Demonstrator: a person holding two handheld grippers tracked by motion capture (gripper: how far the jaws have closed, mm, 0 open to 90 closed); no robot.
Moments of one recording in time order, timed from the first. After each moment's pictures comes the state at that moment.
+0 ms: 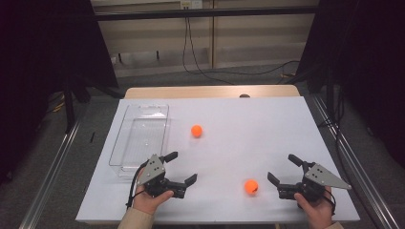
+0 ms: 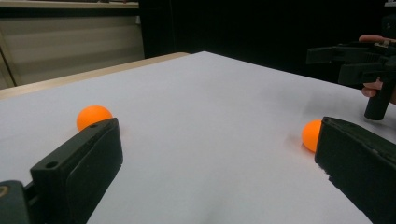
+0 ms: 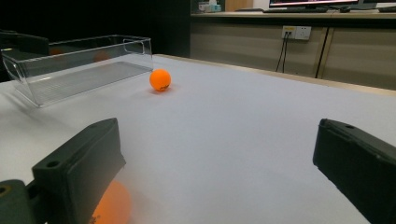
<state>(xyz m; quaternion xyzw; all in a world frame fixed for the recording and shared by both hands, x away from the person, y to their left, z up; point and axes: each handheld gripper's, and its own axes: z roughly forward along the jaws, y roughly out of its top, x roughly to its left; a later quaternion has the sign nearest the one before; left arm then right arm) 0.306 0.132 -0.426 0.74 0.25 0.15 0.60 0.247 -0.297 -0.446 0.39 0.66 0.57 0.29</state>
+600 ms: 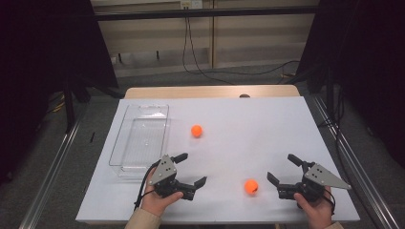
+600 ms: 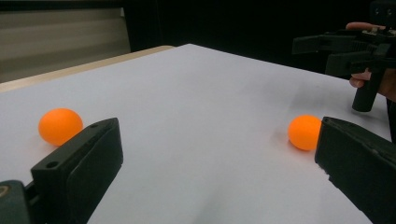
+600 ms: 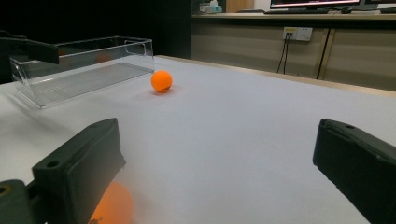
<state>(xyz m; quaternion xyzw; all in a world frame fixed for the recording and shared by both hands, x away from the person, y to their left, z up) 0.305 0.107 -0.428 0.76 0.23 0.13 0.60 0.247 -0.296 -0.446 0.39 0.66 0.57 0.29</state>
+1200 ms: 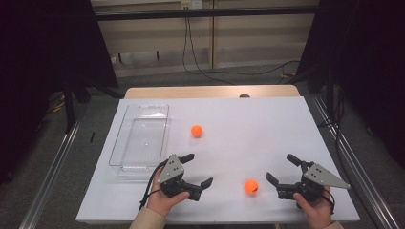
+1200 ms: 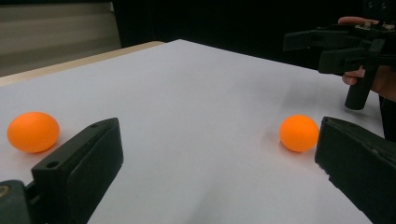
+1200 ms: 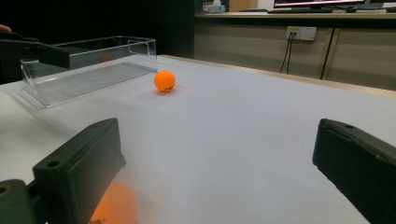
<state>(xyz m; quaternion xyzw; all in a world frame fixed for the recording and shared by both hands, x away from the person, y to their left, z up) 0.306 0.092 -0.430 0.77 0.22 0.12 0.59 0.248 -0.295 -0.445 0.39 0.66 0.57 0.29</state>
